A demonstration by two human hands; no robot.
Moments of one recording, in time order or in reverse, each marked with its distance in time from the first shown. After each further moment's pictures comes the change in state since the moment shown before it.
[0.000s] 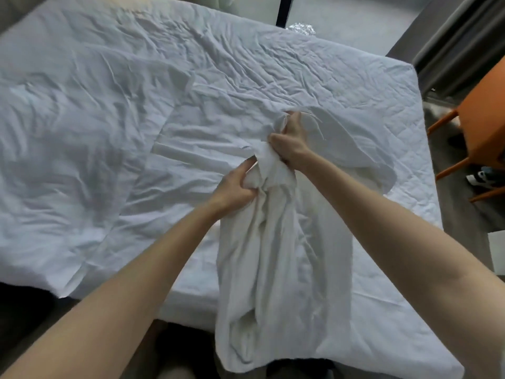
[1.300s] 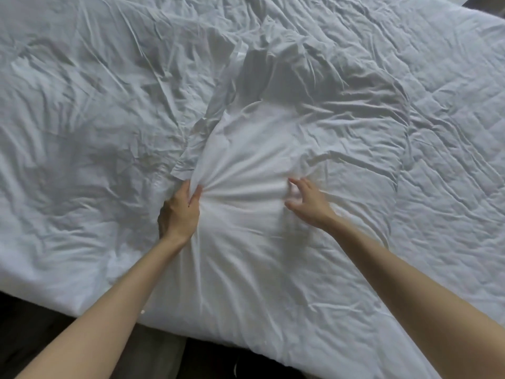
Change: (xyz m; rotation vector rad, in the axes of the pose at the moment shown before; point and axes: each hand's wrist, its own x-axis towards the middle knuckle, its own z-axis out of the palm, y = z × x) left_hand 0.055 -0.204 -0.162 0.386 0.468 -0.349; right_hand 0.039 0.092 0.160 -0.474 -0.402 0.136
